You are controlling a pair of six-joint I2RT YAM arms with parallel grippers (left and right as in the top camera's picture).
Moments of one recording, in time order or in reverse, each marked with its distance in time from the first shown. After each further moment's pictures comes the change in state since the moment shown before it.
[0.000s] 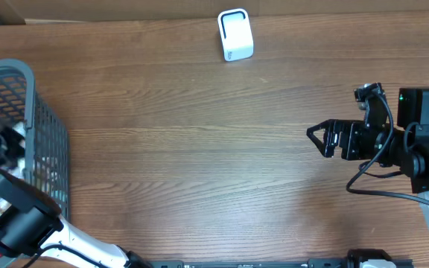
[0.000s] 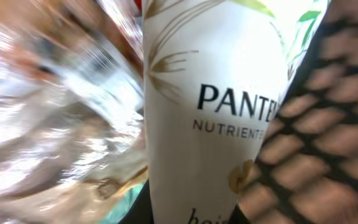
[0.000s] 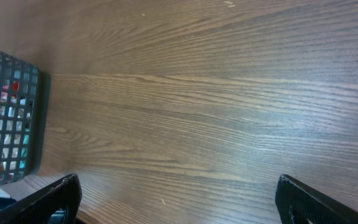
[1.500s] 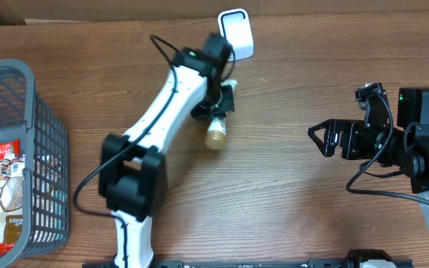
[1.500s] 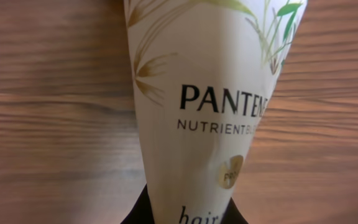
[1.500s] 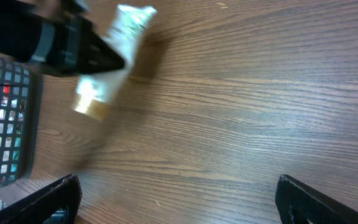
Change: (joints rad) left arm -1.258 0.081 -0.081 0.242 0.019 -0.355; right arm 0.000 0.000 0.000 0.002 0.026 0.000
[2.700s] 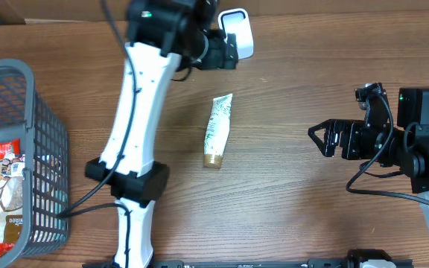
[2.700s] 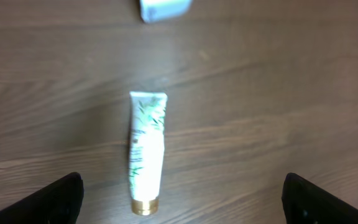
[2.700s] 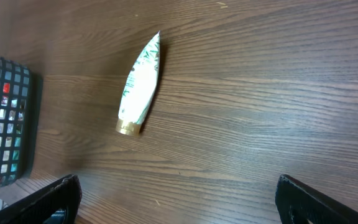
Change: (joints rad) left arm 0.079 0.097 0.974 -0.528 0.037 0.188; right arm 0.000 0.000 0.000 -0.003 0.000 0.000
